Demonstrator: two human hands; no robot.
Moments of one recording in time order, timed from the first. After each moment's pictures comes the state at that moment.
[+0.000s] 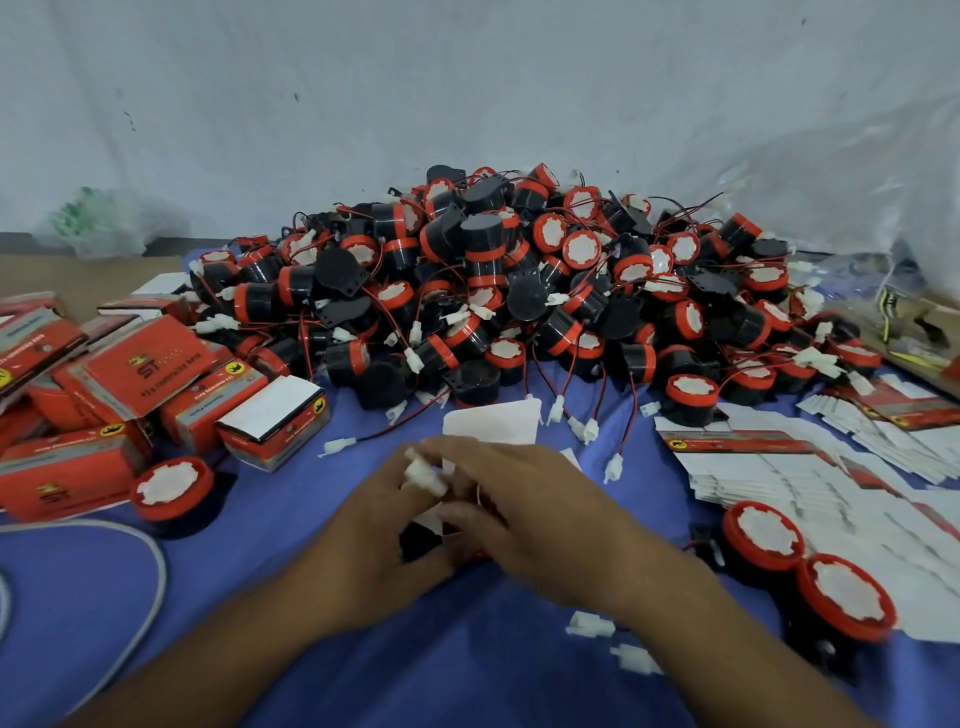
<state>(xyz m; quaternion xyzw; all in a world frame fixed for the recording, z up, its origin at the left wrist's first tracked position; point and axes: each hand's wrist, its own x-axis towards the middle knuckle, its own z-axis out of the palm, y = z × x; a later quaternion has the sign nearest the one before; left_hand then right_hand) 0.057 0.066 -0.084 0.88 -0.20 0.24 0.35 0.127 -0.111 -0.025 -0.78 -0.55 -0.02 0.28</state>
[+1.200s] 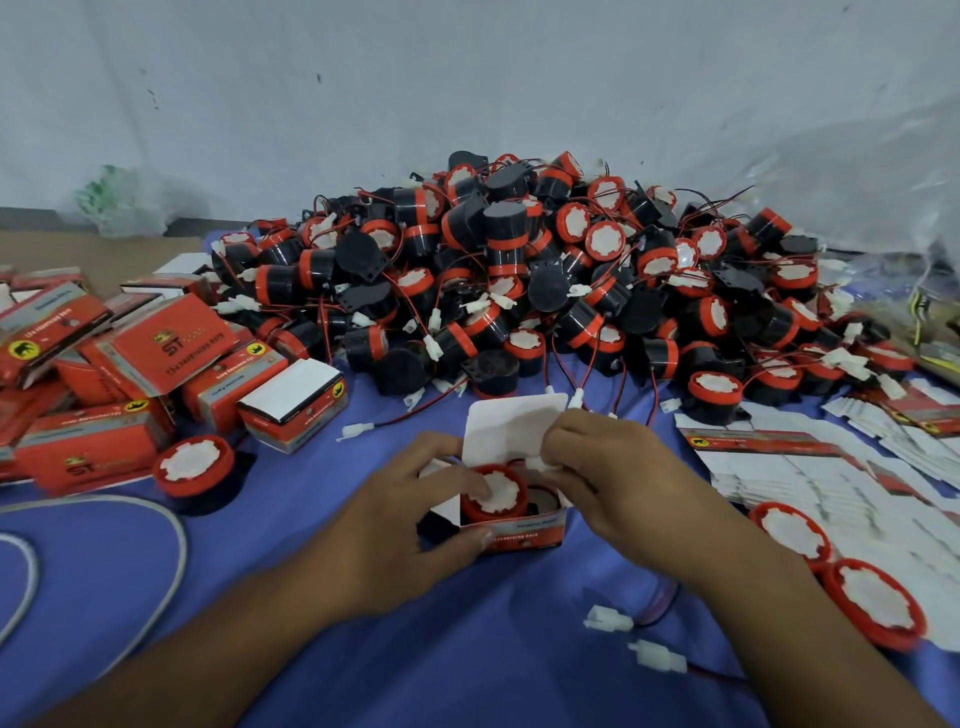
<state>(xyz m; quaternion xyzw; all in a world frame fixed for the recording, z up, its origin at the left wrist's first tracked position) 0.052 0.069 -0.088 0.90 -0.16 0.24 0.32 0.153 -0.149 -0.021 -0.84 -0.52 -0.07 0.17</state>
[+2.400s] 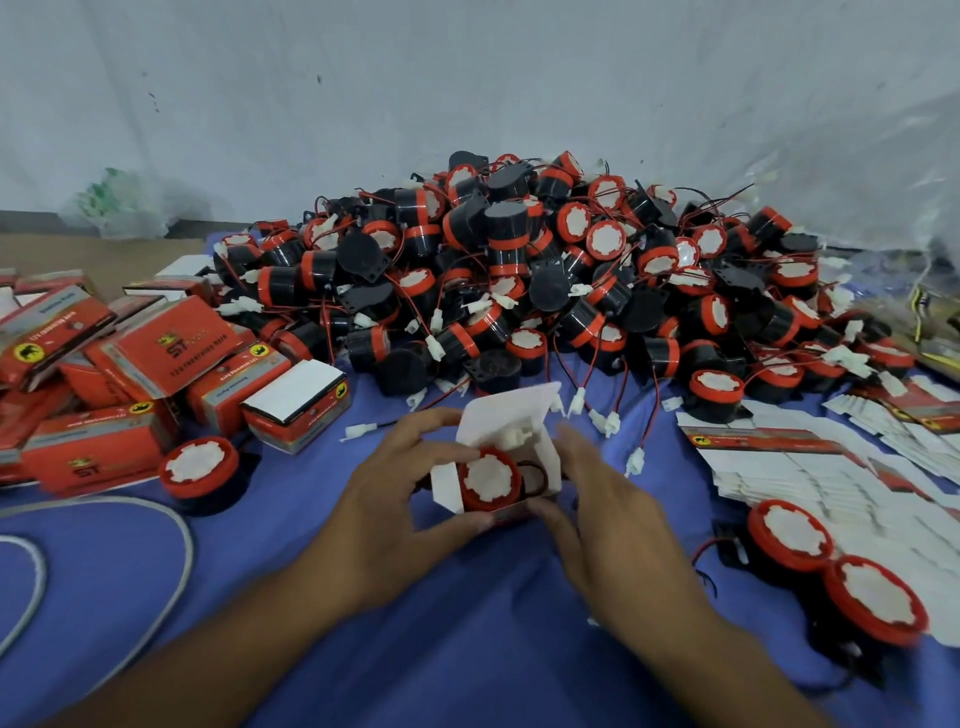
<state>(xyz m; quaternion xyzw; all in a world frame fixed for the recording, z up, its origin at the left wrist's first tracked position) 0.051 0.069 -0.086 0.88 -0.10 0.26 0.39 0.116 -0.142 -0.063 -0.87 -0.38 -0.11 0.29</state>
